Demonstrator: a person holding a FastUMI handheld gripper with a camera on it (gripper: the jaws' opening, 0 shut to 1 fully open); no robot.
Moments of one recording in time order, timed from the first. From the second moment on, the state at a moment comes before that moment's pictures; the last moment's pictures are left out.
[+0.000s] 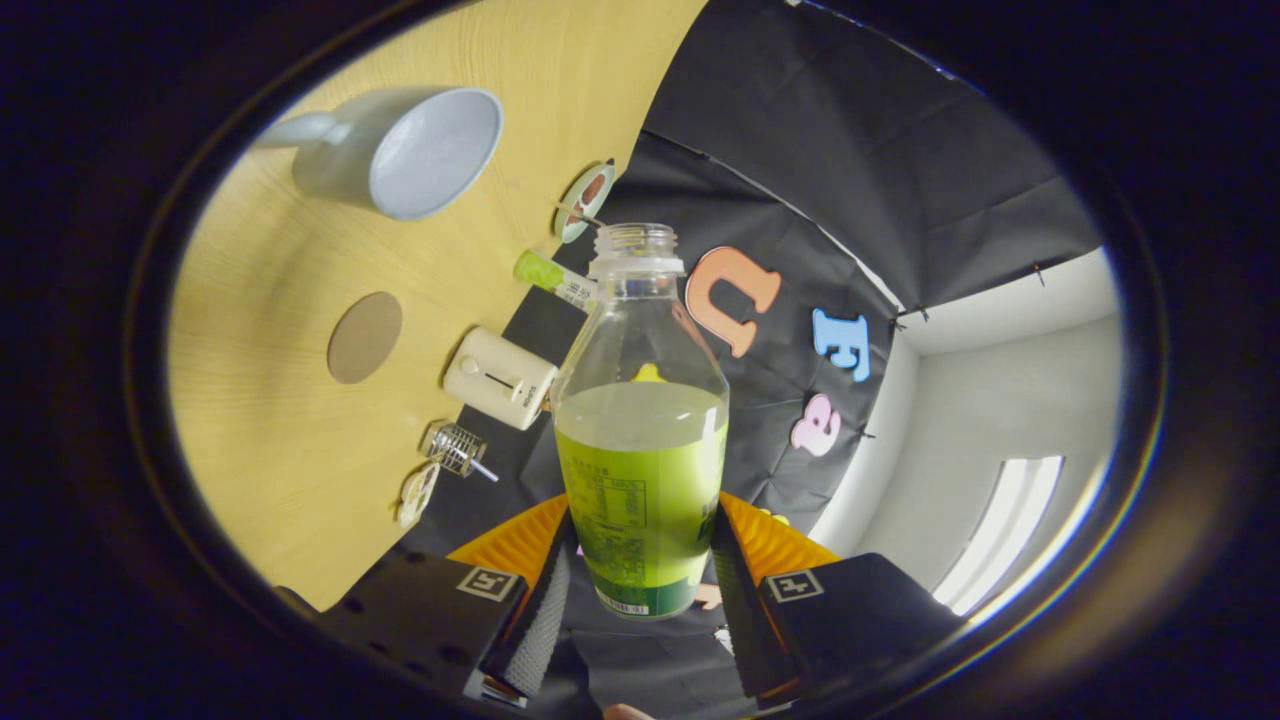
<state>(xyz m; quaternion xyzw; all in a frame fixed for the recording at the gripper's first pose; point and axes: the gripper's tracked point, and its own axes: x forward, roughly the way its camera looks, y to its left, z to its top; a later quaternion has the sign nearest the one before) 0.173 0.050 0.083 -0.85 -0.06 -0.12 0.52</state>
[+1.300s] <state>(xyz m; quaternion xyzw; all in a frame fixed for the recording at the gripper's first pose) 0.152 0.021 0.074 -0.41 0.03 -0.03 0.91</state>
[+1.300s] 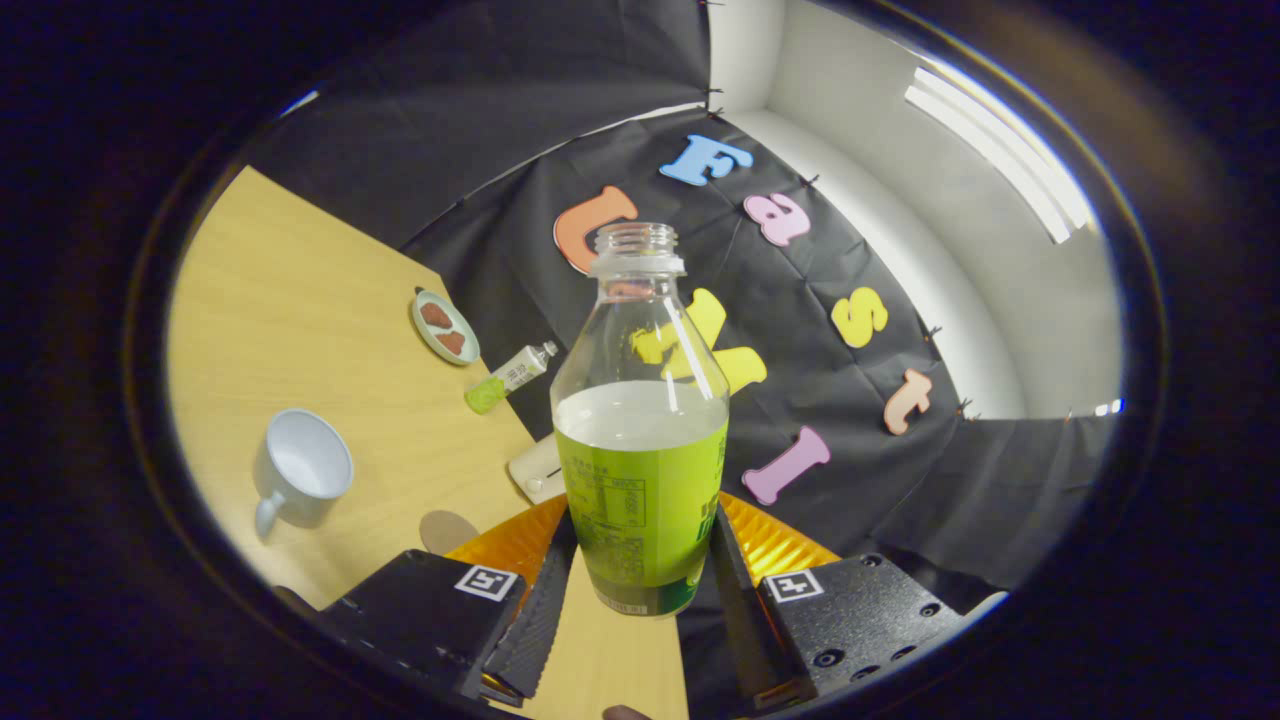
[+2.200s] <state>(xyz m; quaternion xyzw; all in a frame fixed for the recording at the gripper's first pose) 0.203 0.045 0.090 -0.05 0.05 0.10 0.99</state>
